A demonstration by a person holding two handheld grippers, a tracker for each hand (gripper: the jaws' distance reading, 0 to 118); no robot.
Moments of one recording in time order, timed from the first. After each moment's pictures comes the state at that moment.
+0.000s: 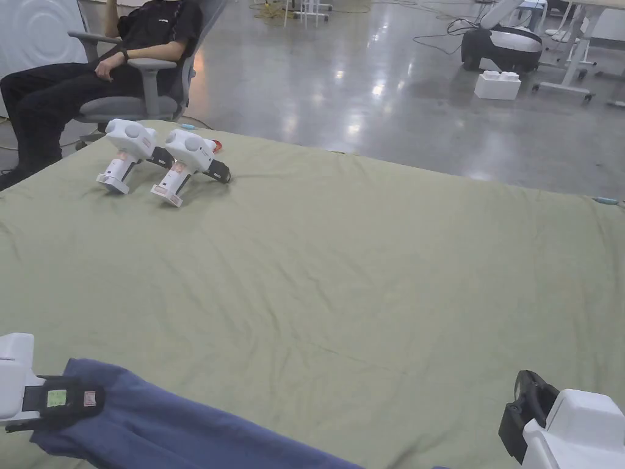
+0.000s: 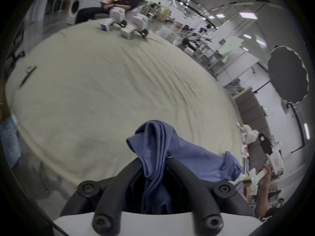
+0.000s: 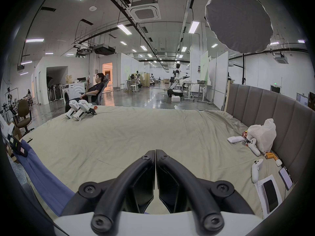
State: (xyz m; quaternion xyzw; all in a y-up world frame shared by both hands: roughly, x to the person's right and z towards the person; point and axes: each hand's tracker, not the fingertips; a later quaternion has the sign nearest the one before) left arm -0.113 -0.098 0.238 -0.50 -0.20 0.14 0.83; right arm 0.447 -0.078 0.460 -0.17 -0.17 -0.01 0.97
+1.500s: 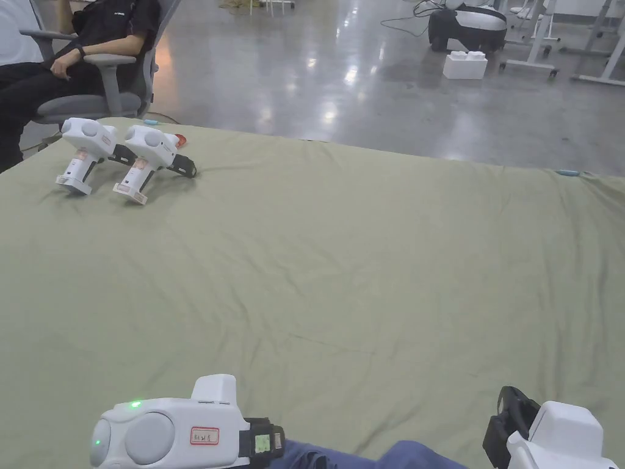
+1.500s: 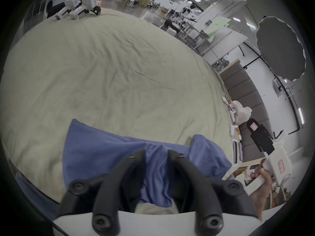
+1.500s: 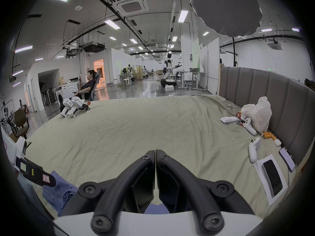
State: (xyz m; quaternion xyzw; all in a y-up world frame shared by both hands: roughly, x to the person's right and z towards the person) left arm 0.143 -0.139 0.311 -0.53 -0.29 0.11 0.79; right arm 0.461 -0.111 0.491 -0.20 -0.20 -0.06 0.96
